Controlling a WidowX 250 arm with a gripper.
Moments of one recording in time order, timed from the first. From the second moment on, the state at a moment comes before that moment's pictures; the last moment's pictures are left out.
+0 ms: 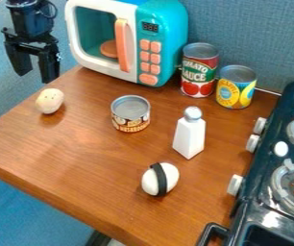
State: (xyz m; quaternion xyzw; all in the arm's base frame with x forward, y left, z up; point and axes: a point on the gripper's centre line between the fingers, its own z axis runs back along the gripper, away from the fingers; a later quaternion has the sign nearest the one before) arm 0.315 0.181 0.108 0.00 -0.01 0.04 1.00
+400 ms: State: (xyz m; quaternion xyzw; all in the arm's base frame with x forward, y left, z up) arm 0.314 0.182 0.088 -0.01 0.02 0.05 1.00
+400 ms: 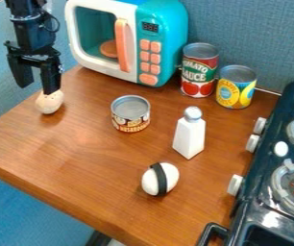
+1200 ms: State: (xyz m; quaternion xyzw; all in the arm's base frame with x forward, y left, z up) arm 0.329 0.196 0.067 0.05 0.06 0.05 1.00
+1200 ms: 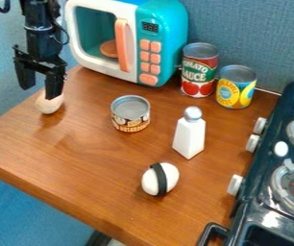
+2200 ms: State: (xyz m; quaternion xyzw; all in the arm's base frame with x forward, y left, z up) arm 0.346 0.199 0.036 0.08 0.13 0.07 0.99
